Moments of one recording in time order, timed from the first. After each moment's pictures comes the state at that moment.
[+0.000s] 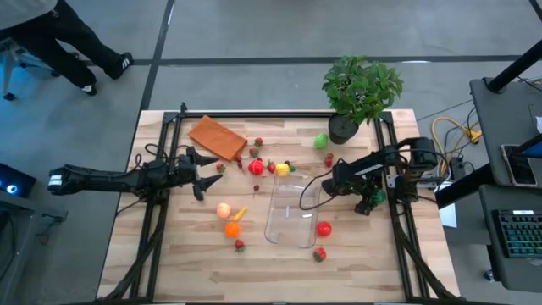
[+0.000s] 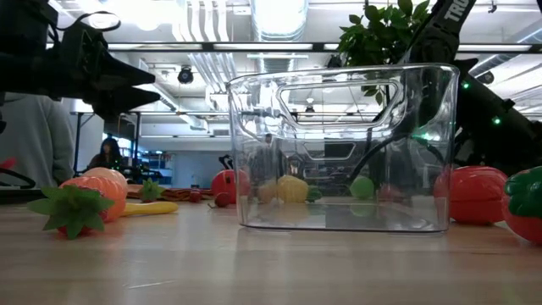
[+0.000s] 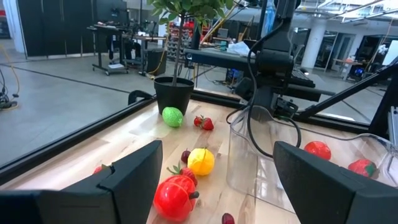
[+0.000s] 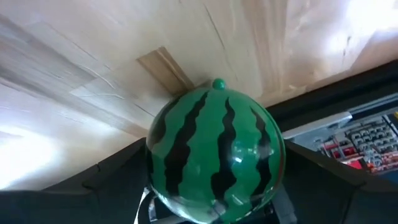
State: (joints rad) left arm 0.05 0.38 0.01 0.33 -0.24 -0.13; right arm -0.05 1.80 0.78 -1.34 -0.06 0.38
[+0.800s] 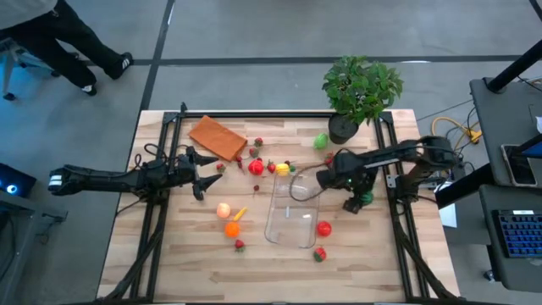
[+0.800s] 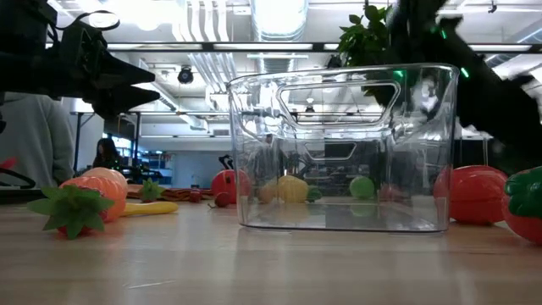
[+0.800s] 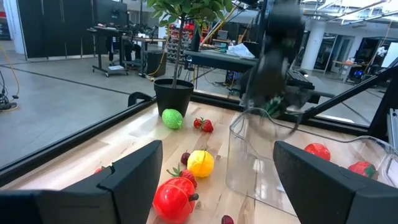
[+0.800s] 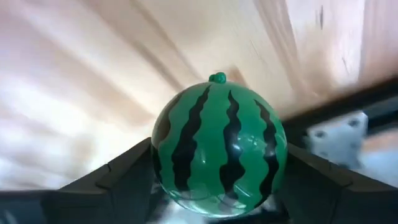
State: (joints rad) left arm 0.05 0.37 0.01 0.33 -0.24 -0.12; right arm -0.04 1.62 1.00 -1.42 -0.19 0.48
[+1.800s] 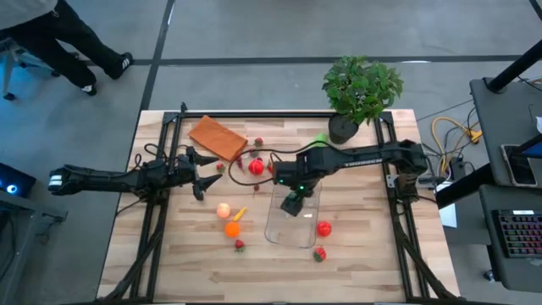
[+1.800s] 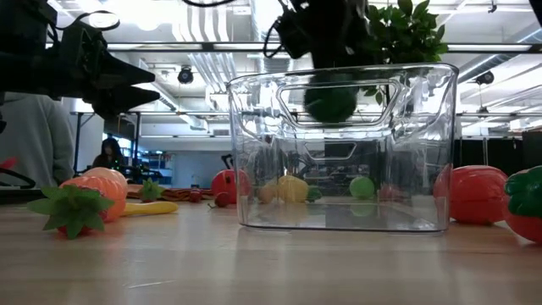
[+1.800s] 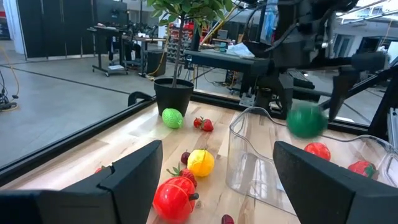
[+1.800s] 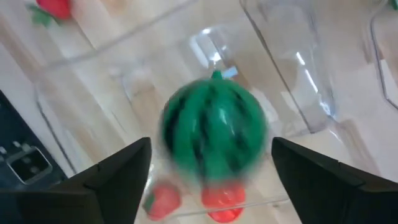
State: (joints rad) left arm 0.05 0.37 0.01 0.33 -0.24 -0.13; right arm 0.06 1.90 1.72 -1.18 -0.20 0.64
